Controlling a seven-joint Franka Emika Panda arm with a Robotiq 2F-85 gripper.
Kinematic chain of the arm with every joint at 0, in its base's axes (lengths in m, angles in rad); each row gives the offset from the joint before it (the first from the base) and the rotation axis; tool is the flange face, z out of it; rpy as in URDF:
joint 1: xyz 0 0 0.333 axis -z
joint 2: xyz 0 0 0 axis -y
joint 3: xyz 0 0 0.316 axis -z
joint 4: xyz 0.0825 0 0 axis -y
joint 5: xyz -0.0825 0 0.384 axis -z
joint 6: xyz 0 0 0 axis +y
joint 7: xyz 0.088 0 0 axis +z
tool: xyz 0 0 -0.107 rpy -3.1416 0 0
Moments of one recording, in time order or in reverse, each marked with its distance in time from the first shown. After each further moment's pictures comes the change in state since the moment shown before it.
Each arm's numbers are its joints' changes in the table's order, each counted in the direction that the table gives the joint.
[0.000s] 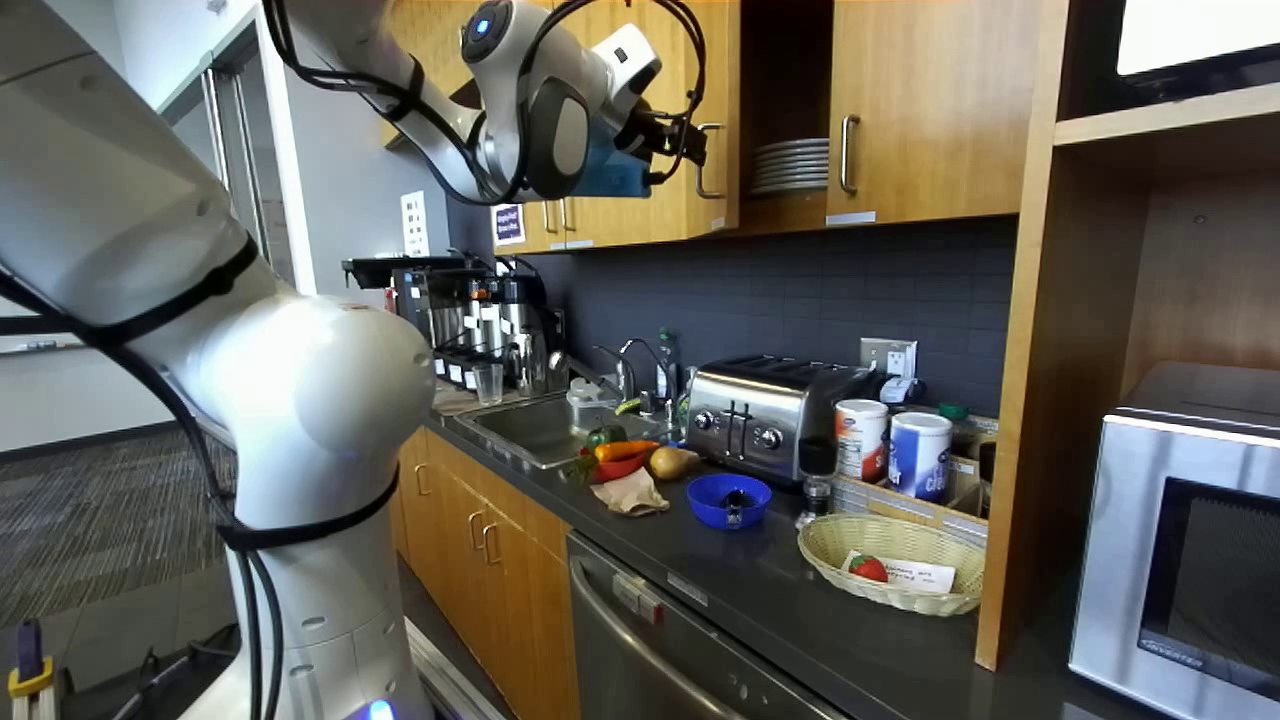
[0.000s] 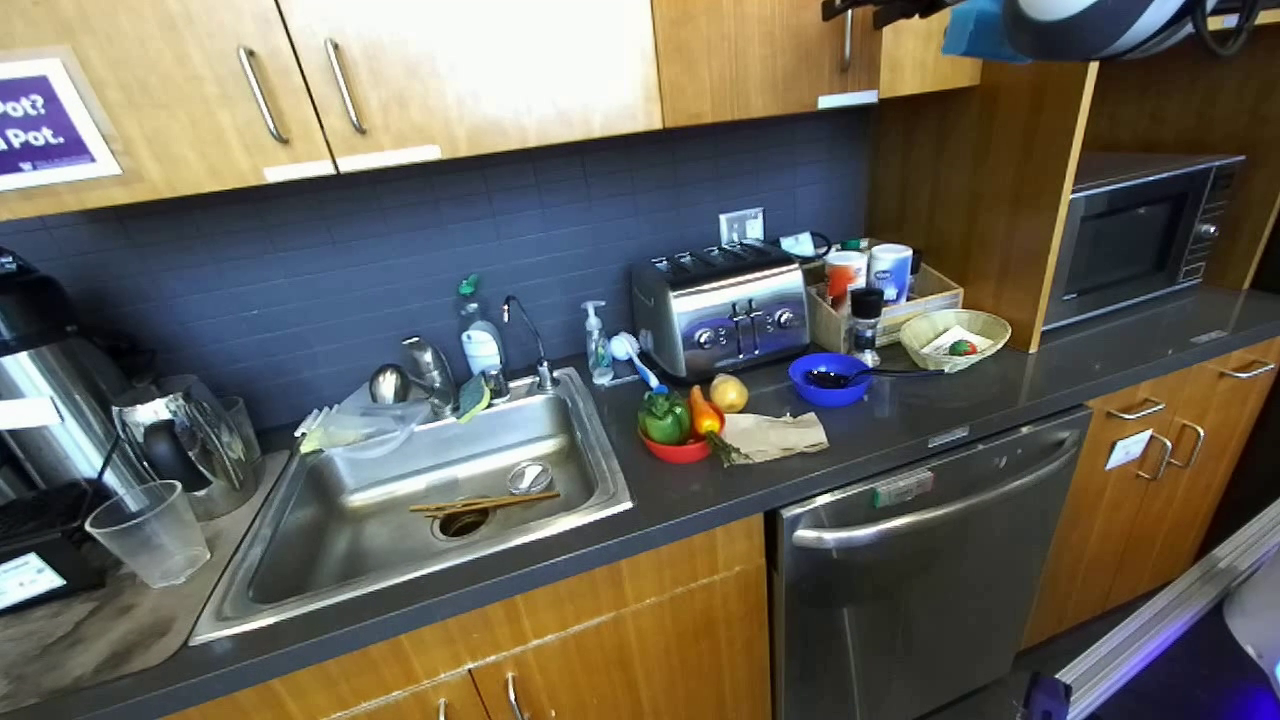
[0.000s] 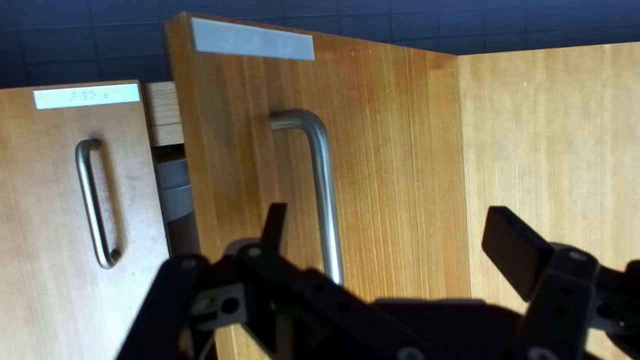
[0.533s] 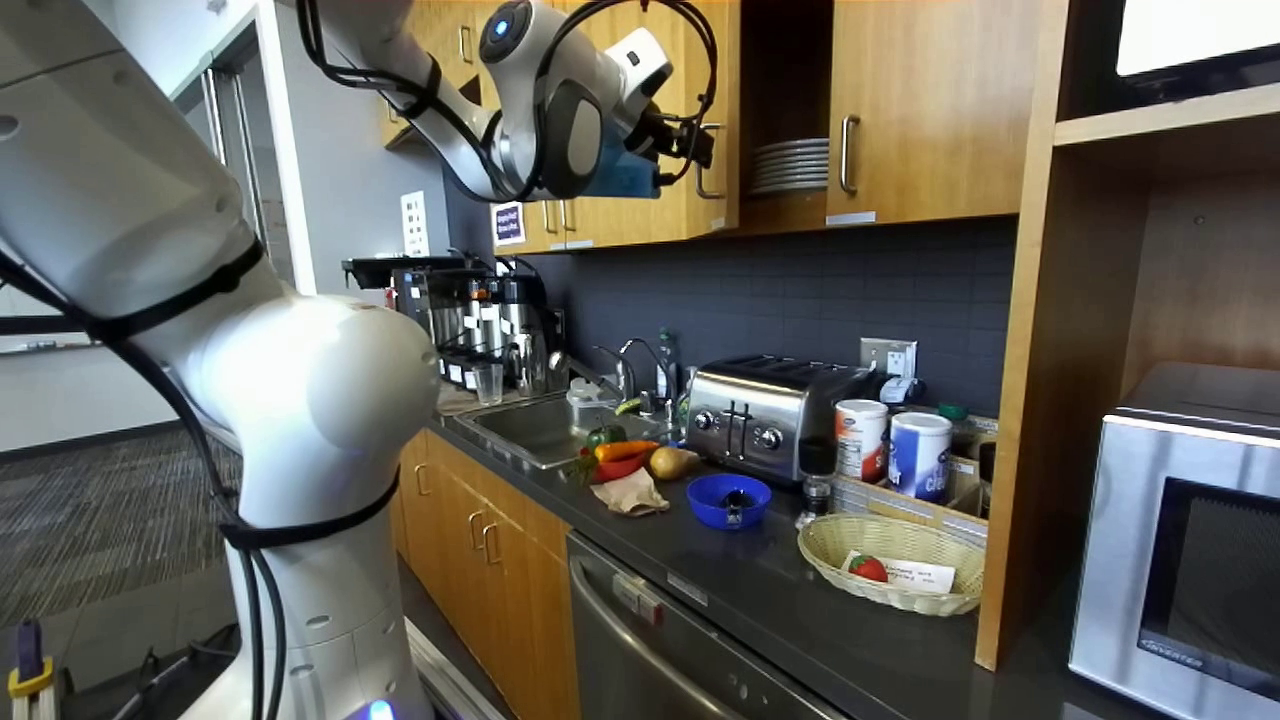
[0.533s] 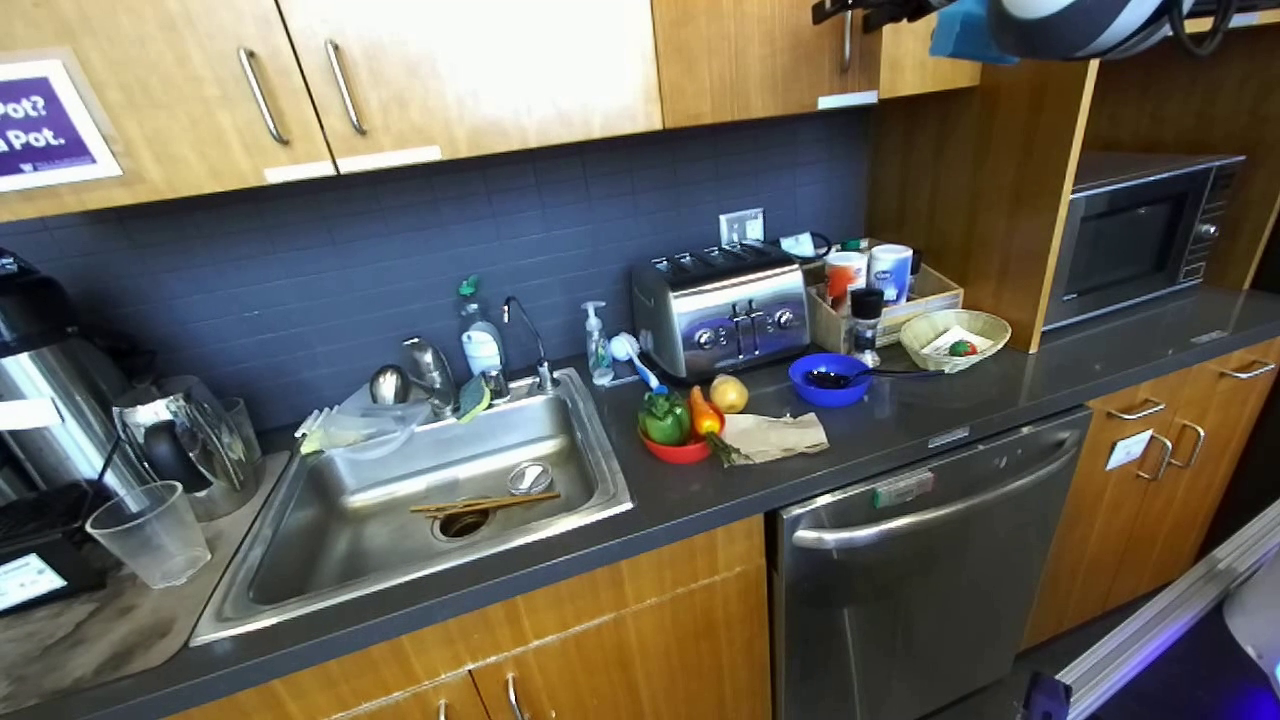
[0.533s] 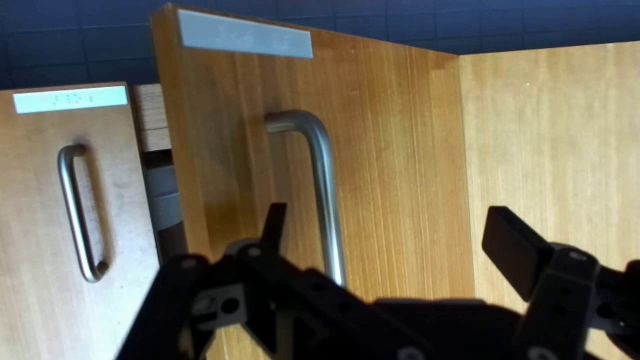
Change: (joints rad) arm -0.051 -0.049 0.053 0.042 0.013 0.000 0.009
